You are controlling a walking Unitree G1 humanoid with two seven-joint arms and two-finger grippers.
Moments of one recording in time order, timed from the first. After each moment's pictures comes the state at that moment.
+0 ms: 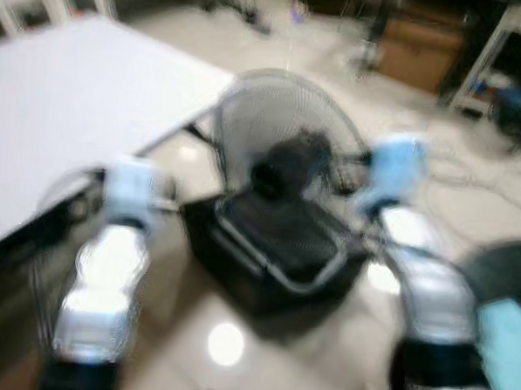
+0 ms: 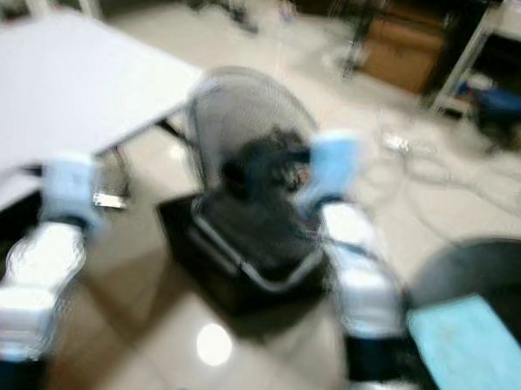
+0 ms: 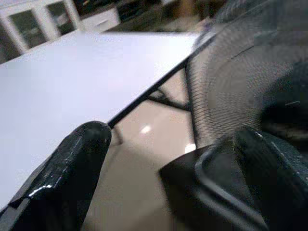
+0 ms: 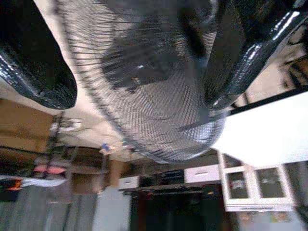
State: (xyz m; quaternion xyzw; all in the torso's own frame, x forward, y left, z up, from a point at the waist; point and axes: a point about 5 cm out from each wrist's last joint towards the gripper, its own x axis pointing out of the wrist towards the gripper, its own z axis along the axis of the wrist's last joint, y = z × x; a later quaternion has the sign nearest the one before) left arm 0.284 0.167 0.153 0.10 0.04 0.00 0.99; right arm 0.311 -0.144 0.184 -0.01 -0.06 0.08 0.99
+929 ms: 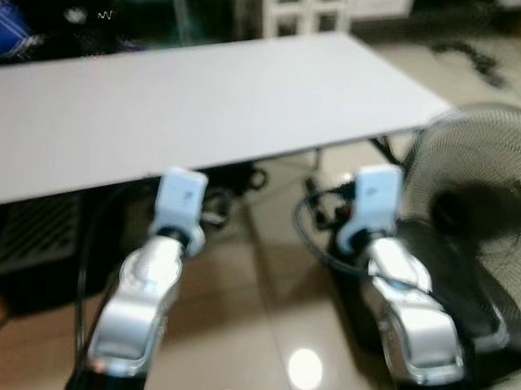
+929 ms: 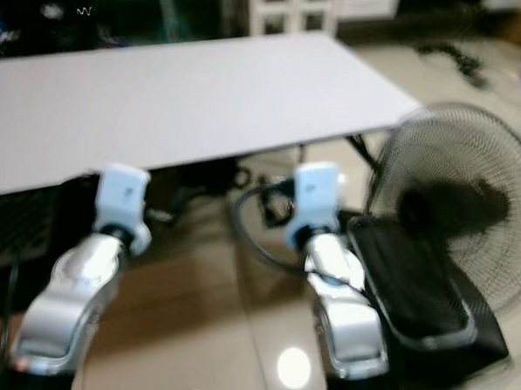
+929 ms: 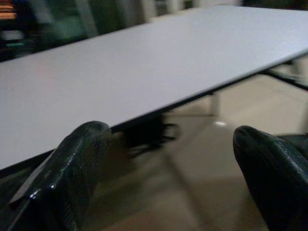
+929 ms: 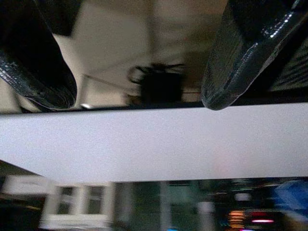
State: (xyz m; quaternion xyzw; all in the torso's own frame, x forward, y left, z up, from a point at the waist) left arm 0.278 0.137 0.140 0.07 0.05 -0.06 0.99; right arm 0.284 -0.104 0.159 -0.03 0.01 0.13 0.99
